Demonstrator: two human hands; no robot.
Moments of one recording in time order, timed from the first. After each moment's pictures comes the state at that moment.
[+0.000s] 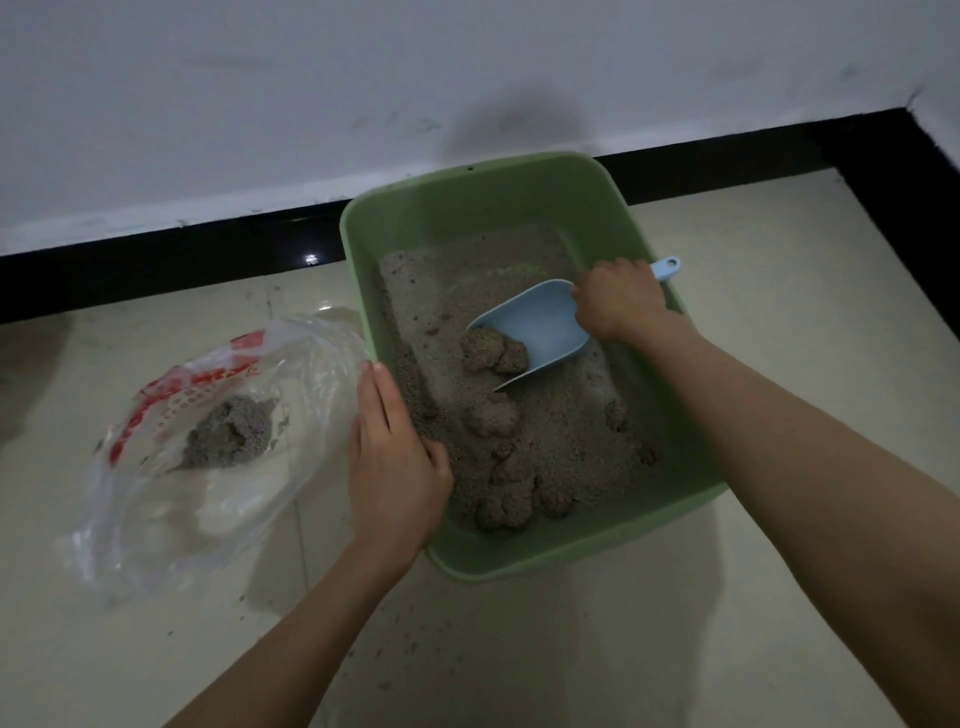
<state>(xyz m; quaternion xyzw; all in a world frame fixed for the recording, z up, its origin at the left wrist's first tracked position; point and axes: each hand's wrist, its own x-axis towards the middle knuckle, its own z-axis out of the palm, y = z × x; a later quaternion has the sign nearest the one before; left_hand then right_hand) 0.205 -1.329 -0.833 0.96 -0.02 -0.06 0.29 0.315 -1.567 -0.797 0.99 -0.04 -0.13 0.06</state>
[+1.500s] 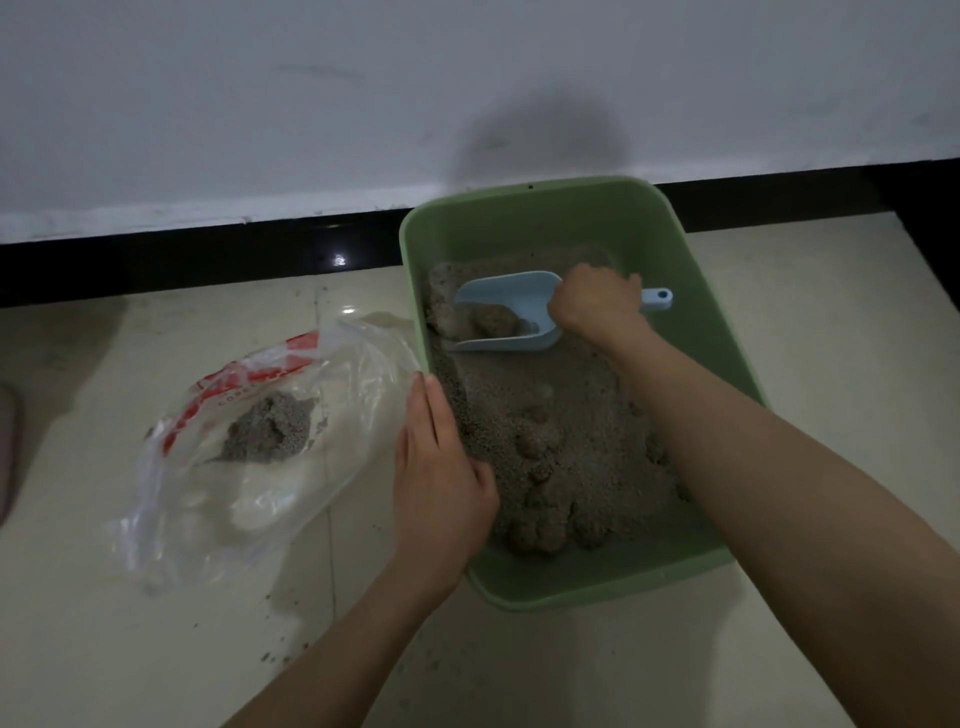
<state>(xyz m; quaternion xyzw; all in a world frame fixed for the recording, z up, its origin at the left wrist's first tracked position) 0.205 -1.329 -0.829 0.95 -0.02 -0.09 0.31 0.356 -1.494 -0.792 0.97 -0.17 -0.17 -0.06</state>
